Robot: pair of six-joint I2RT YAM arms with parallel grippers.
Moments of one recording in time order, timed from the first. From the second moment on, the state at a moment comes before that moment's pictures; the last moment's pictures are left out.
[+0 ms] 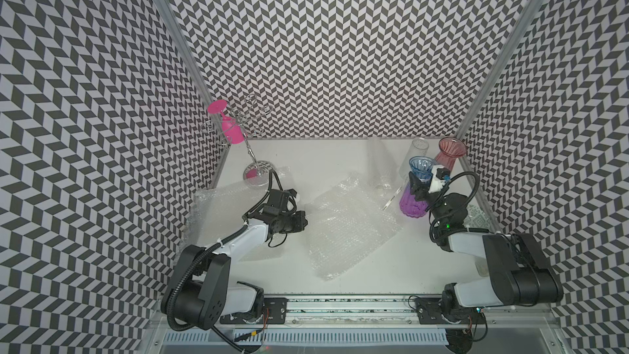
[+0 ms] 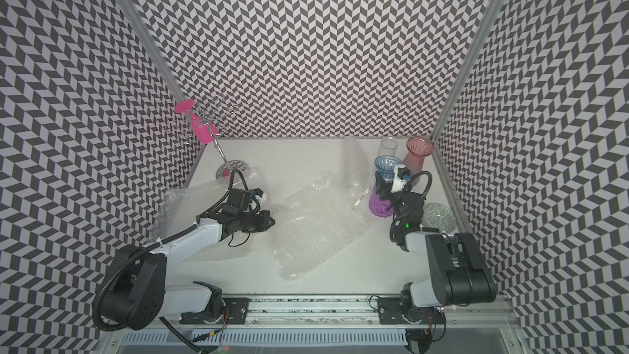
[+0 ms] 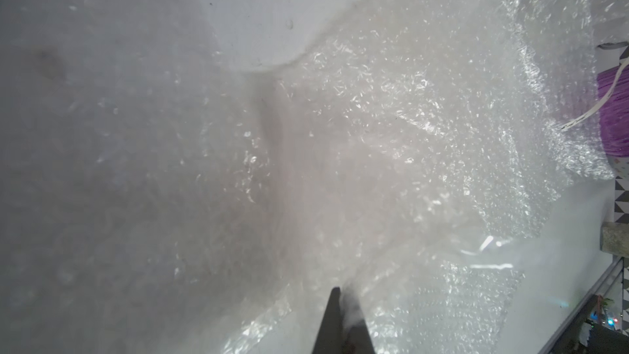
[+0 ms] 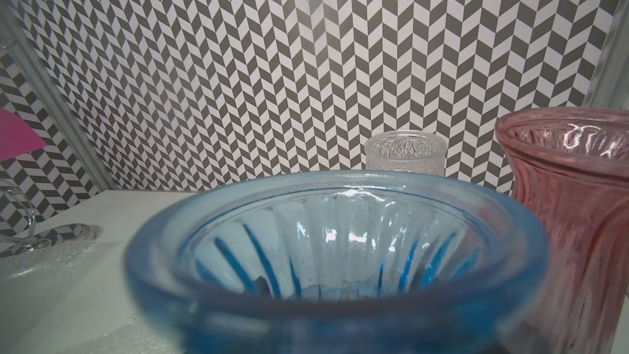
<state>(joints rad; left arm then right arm) -0.32 1.33 0.62 -0.27 0.38 -0.39 0.04 1.47 0.36 1.17 -0.17 0.08</state>
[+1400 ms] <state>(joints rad) -0.35 1.32 0.62 -0.27 0.34 -0.42 0.02 1.66 0.31 1.51 -0.14 0.06</state>
